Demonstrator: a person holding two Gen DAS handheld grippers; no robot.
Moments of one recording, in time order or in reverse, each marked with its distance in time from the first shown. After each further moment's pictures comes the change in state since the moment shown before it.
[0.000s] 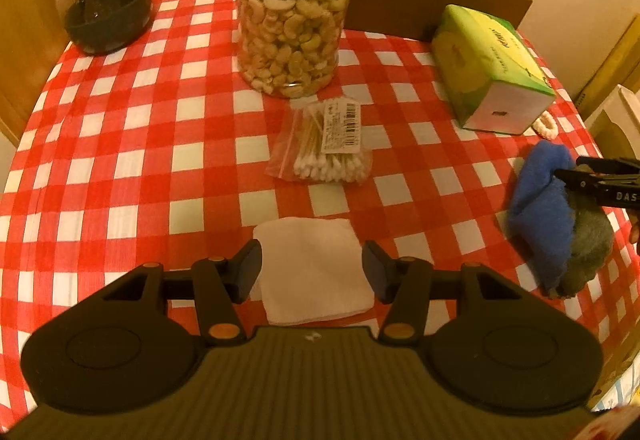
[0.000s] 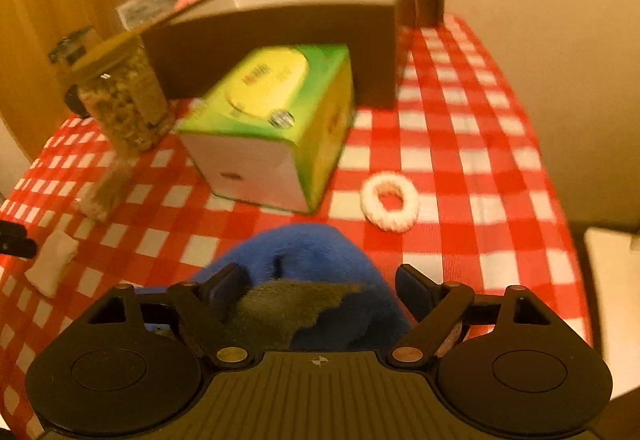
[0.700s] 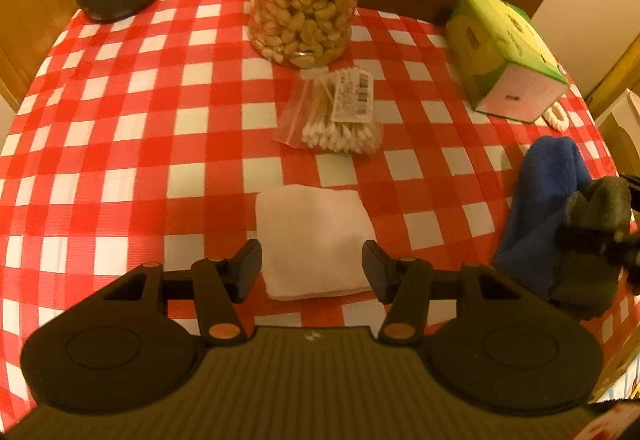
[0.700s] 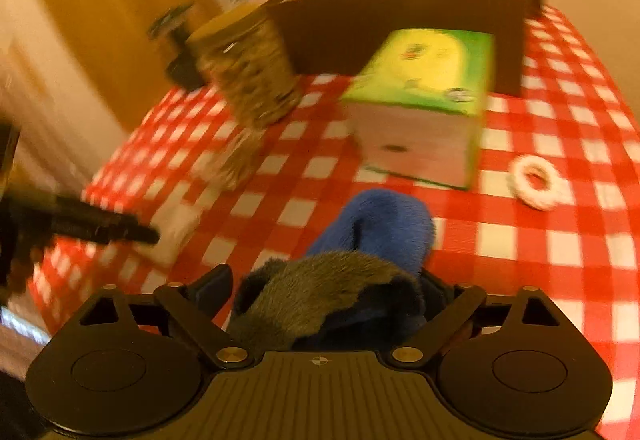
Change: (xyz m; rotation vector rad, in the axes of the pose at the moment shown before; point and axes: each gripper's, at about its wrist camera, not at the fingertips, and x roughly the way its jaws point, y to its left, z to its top) left arm 0.009 0.005 -0.015 -0.058 0.036 0.010; right arm -0.012 0.077 -0.013 -0.113 0.054 0.260
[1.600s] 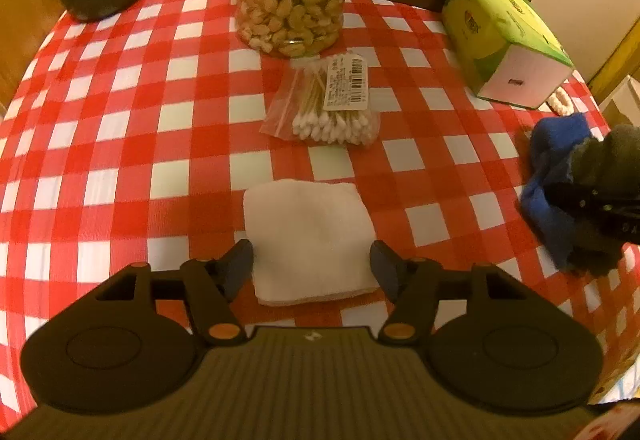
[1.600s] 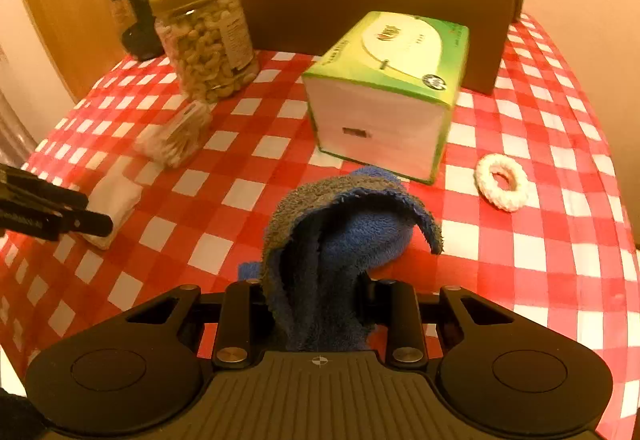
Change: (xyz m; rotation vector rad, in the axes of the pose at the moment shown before) left arm 0.016 -0.008 -0.001 0.029 0.014 -0.003; right arm 0.013 -0.008 -0.004 -0.014 0.033 -0.185
